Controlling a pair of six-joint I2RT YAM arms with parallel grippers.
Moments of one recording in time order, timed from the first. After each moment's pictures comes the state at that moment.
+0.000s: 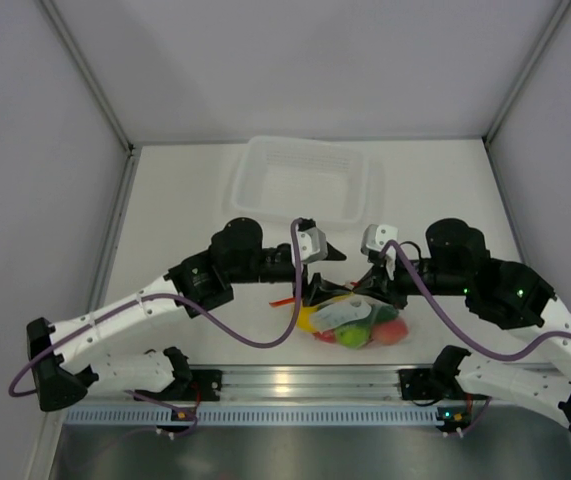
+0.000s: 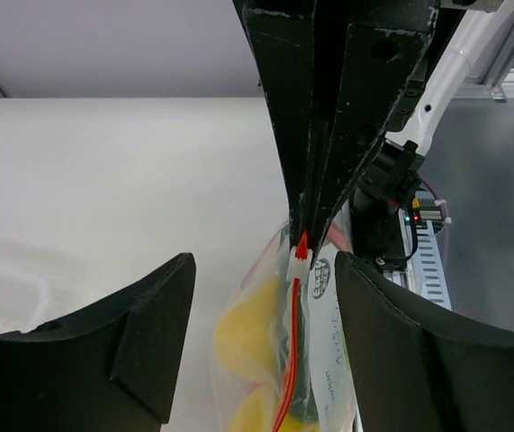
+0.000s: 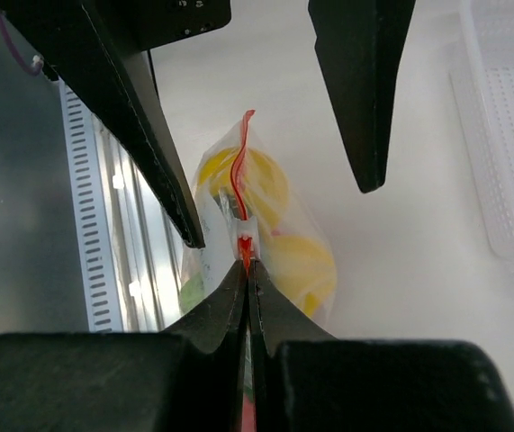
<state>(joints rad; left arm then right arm) -1.04 1.12 1.07 -0.05 0.45 0.10 0.88 0.81 1.17 -0.84 -0.39 -0.24</state>
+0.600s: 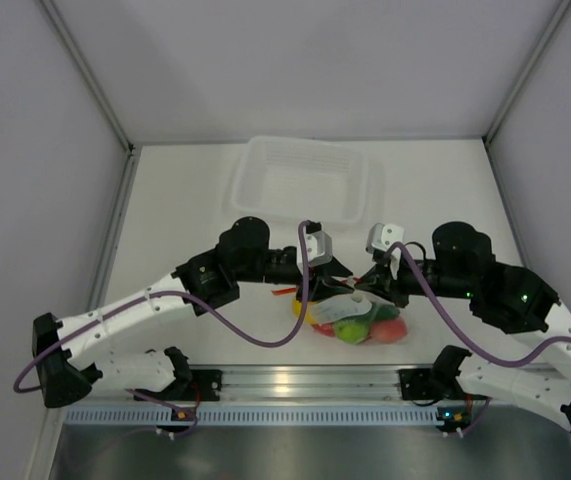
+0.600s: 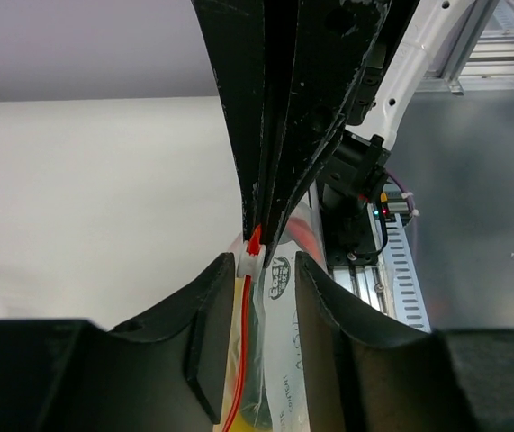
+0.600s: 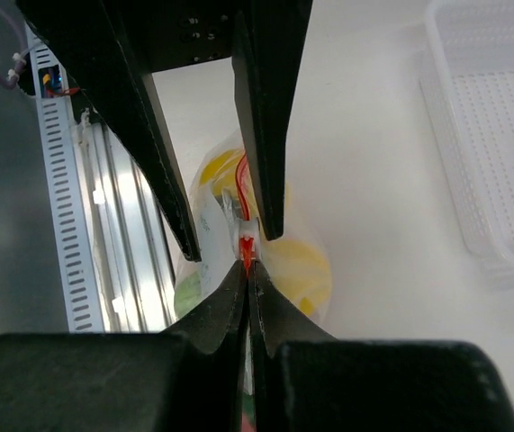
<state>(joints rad) -1.04 1.15 1.07 -0.02 0.55 0.08 0.88 0.78 1.14 -0.80 -0.34 -0.23</state>
